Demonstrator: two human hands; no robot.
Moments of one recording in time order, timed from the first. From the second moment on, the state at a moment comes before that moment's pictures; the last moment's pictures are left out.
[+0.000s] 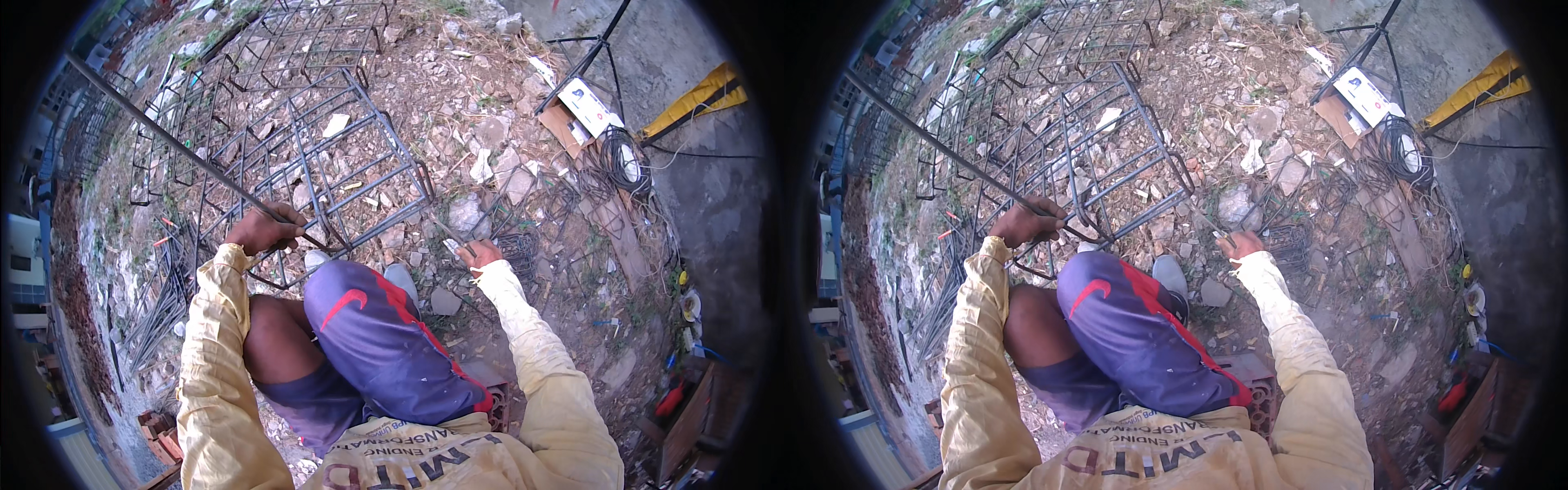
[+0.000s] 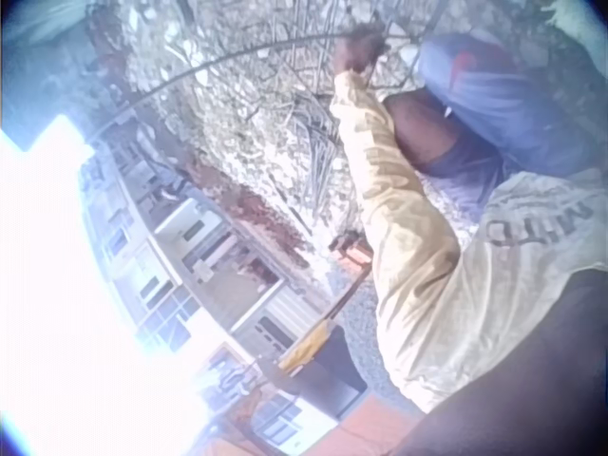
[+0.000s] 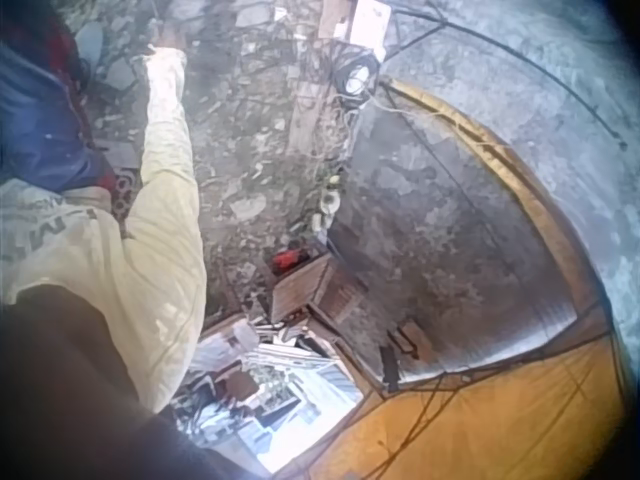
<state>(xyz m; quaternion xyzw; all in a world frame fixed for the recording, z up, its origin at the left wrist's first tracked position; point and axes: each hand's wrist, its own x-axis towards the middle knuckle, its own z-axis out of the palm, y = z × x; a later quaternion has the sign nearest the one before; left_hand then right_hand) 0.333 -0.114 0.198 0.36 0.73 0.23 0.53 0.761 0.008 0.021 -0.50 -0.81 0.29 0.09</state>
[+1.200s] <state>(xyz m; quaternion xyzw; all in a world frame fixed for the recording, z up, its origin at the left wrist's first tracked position) 0.333 -0.119 0.192 0.36 0.72 0.22 0.54 0.773 0.003 0.007 -0.52 -0.58 0.63 0.02</state>
